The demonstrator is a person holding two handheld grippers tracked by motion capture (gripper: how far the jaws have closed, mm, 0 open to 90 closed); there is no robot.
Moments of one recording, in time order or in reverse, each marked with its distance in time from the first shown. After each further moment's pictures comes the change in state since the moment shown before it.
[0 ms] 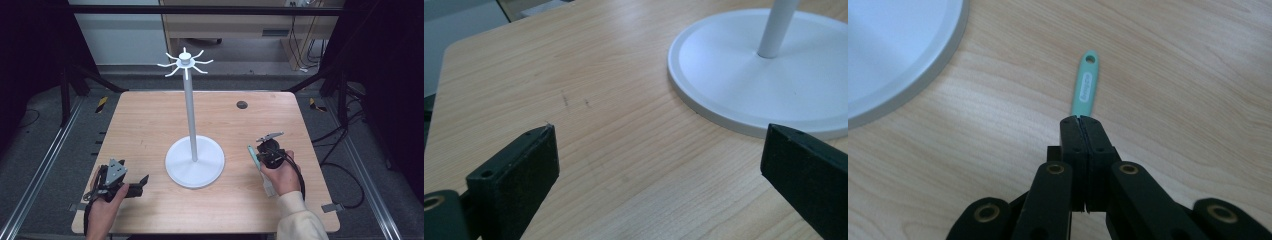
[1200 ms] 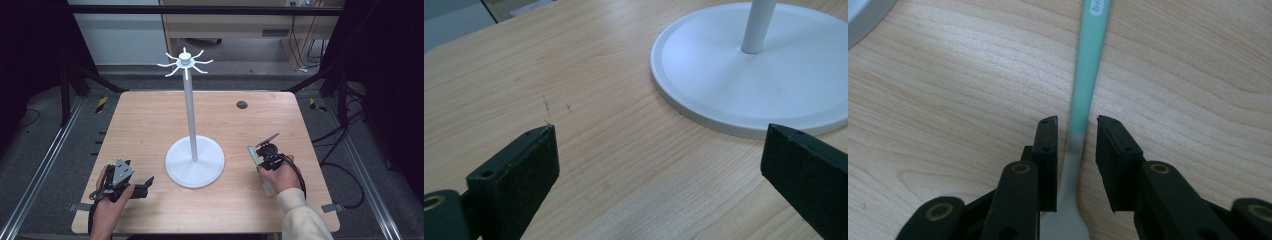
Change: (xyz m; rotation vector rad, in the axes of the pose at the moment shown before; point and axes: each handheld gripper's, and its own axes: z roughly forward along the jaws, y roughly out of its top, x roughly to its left) left arm -0.010 0.004 0.006 0.011 -0.025 0.026; right arm -0.002 -0.007 0.018 0.262 0.034 0.059
